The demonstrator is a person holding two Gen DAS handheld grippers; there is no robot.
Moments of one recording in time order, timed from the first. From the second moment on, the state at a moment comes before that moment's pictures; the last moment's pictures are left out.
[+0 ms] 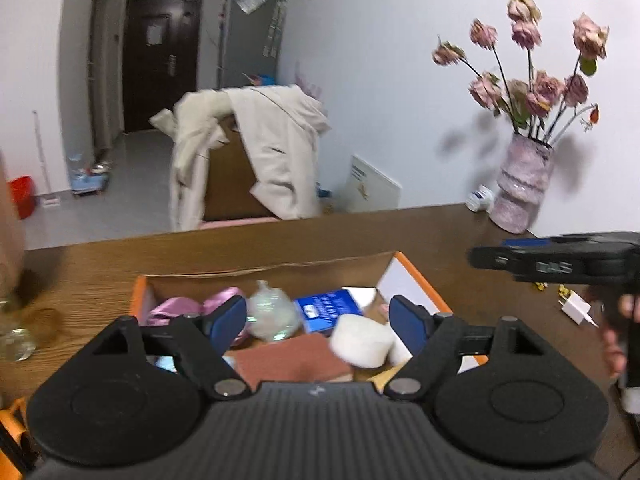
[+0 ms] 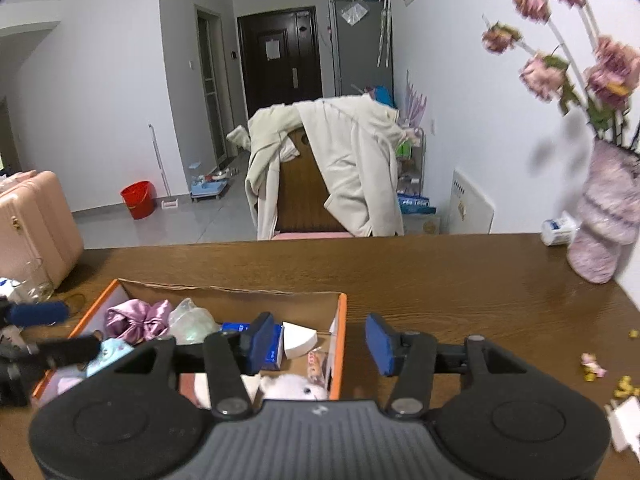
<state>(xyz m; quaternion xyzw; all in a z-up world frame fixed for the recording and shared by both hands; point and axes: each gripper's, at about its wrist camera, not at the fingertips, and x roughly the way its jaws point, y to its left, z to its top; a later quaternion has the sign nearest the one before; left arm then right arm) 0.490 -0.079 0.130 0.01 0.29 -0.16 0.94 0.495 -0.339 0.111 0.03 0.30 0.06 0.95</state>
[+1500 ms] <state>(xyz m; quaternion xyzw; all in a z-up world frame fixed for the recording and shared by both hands) 0.043 0.020 0.038 0.01 0.16 -0.05 0.99 0.040 -0.246 0.012 0.02 0.18 0.13 0.98</state>
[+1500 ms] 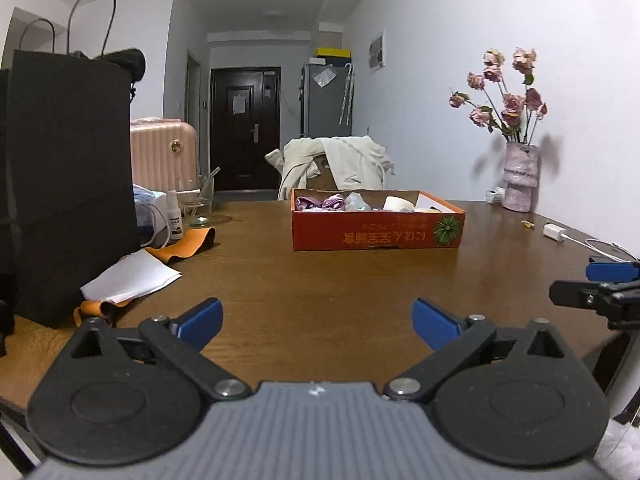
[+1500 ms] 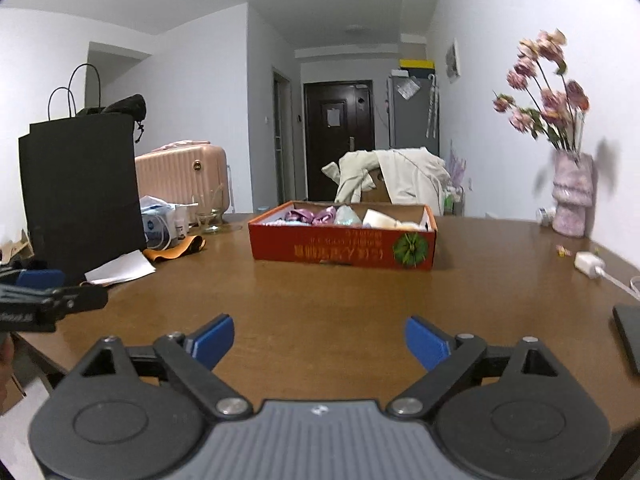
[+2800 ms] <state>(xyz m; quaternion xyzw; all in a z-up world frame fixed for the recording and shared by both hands) 0.031 0.023 0.039 0.01 0.14 -0.04 0.99 0.027 -0.238 0.007 0.02 0.16 0.12 0.98</state>
